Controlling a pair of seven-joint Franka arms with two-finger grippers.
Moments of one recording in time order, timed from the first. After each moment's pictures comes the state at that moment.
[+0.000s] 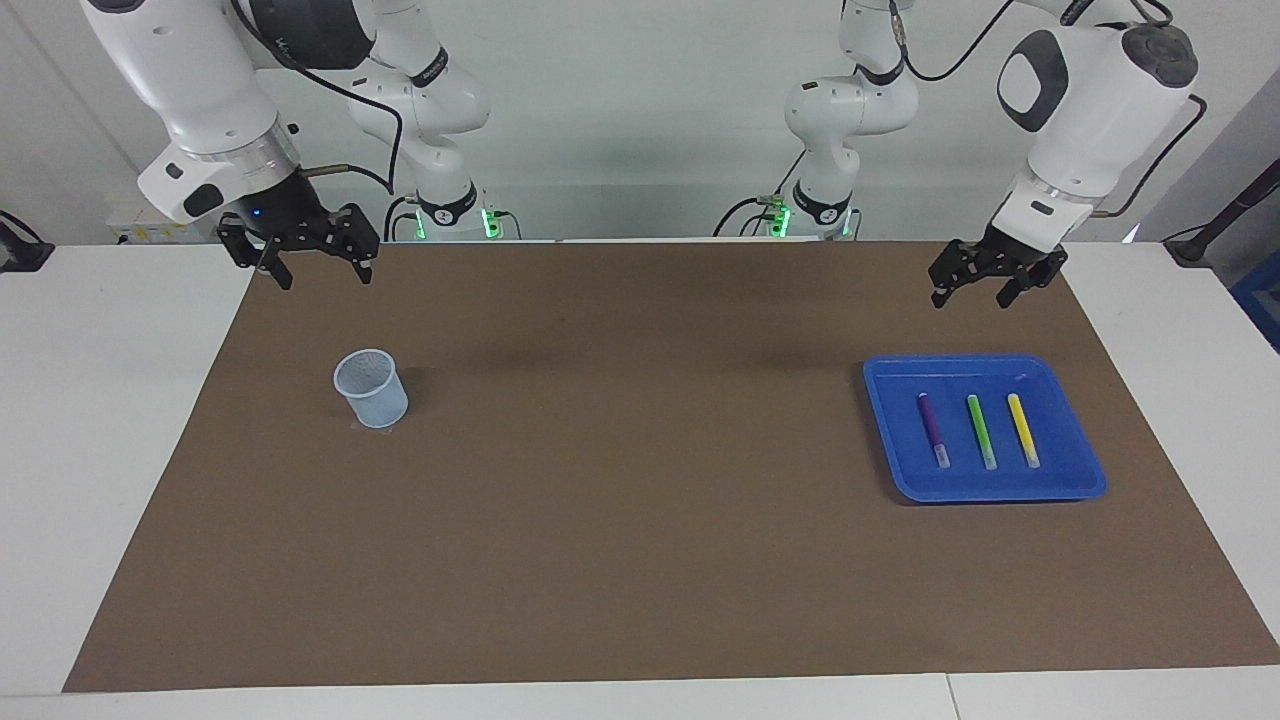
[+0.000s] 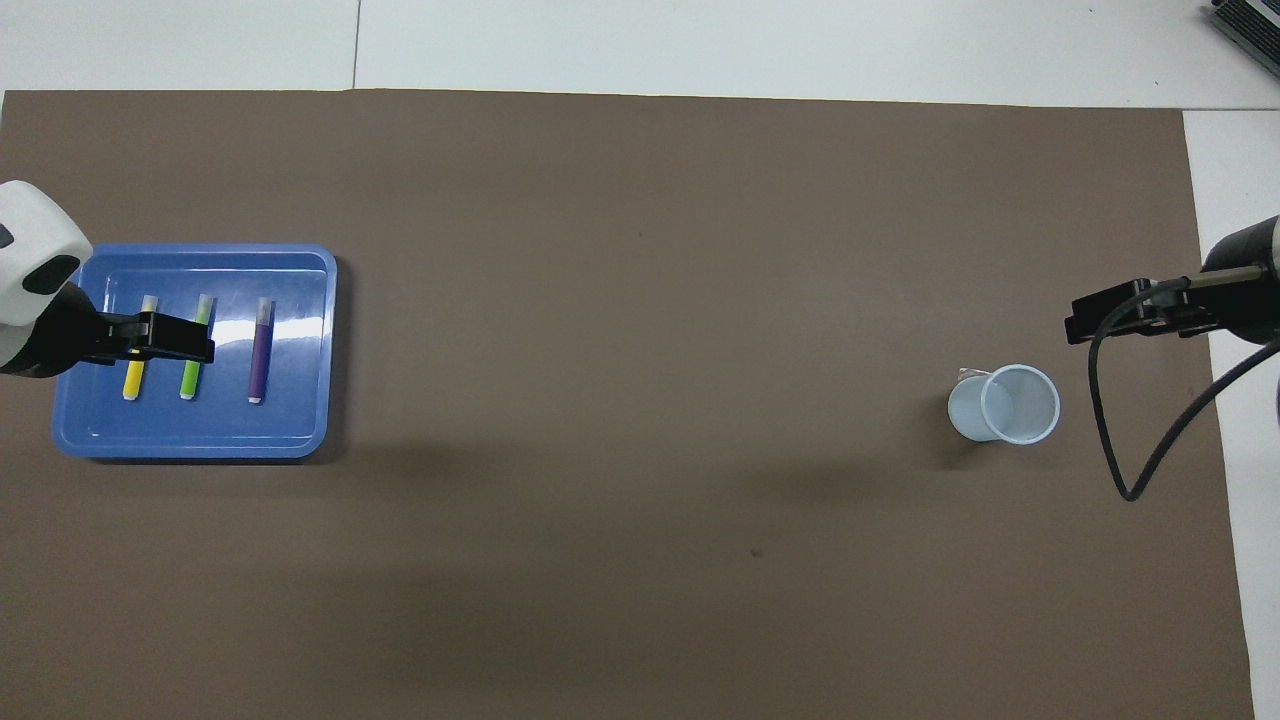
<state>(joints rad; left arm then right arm) 0.04 -0.05 -0.05 -1.88 -0.07 1.83 0.06 0.06 0.01 -0.05 -1.56 0.02 1.55 -0.03</state>
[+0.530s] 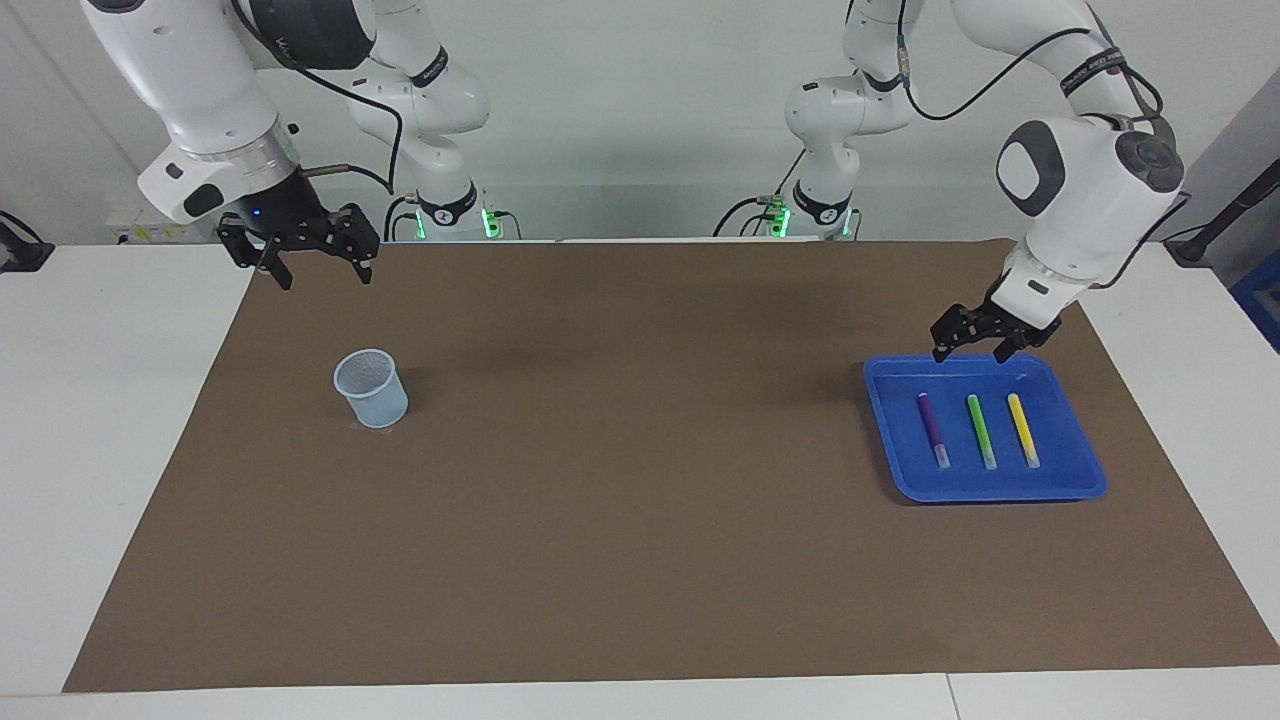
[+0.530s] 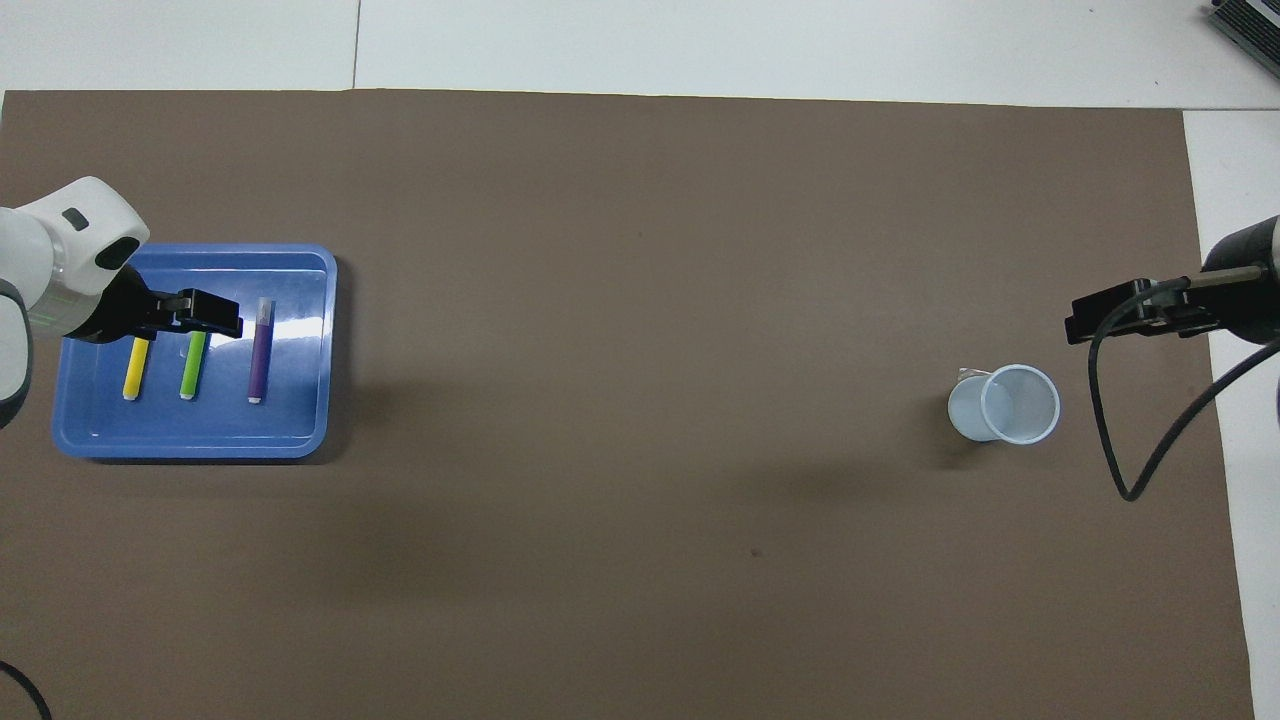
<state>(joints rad) 0.07 0.11 -0.05 -1.89 -0.07 1.99 0.10 0.06 0.01 -0.05 -1.56 0.02 1.55 -0.03</state>
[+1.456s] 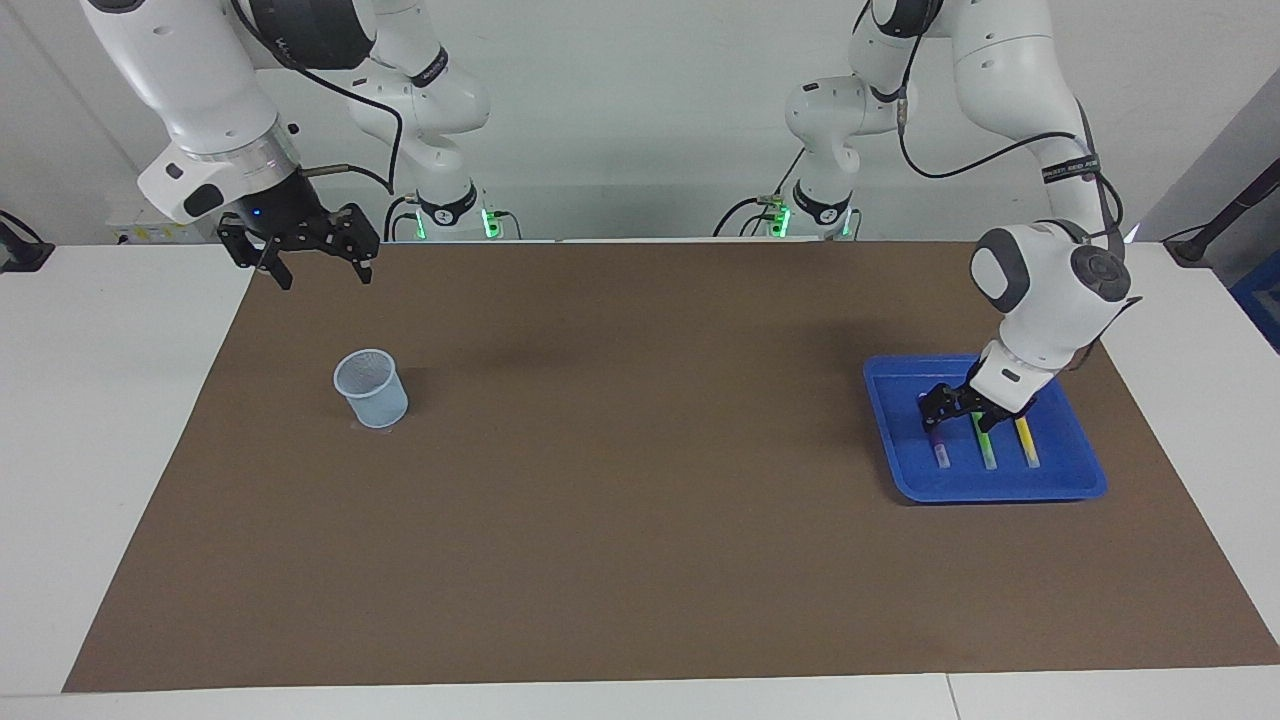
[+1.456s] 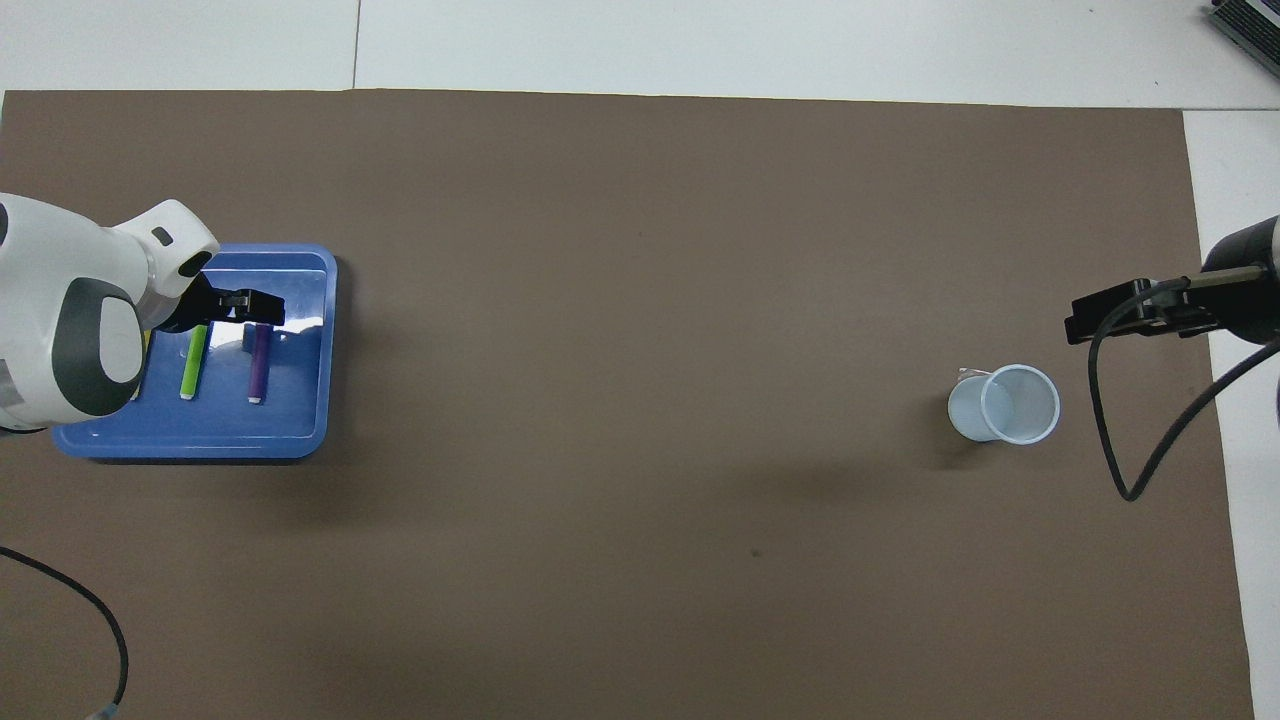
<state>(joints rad) 0.08 0.33 -0.05 -1.93 -0.07 2.30 0.18 0.06 0.01 -0.05 -1.56 0.02 1.55 -0.03</state>
